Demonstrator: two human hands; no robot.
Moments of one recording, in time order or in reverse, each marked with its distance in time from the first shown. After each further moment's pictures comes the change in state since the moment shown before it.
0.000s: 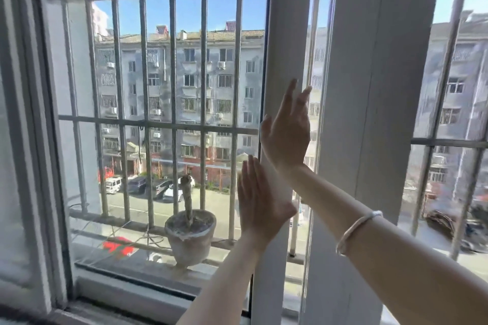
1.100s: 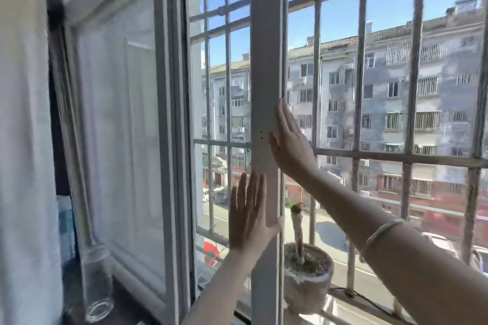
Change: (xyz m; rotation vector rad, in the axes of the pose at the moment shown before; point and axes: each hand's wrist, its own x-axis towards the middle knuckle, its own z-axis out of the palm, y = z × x) left_hand 0.032 -0.252 -0.089 0.410 0.208 0.011; right_hand 0.012 -0.162 0.165 0.432 -0.351 -0.399
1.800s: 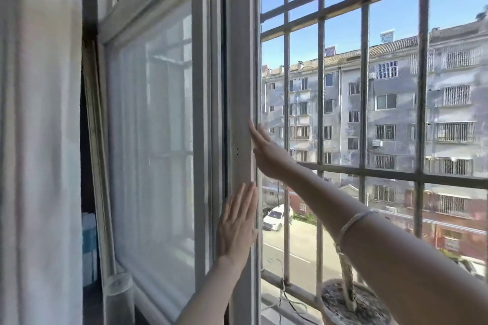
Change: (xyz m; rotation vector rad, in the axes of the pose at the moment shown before) left_hand 0.039 -0.134 0.018 0.462 -0.131 0.008; right_hand 0.089 -0.049 0.107 0.090 -0.351 0.008
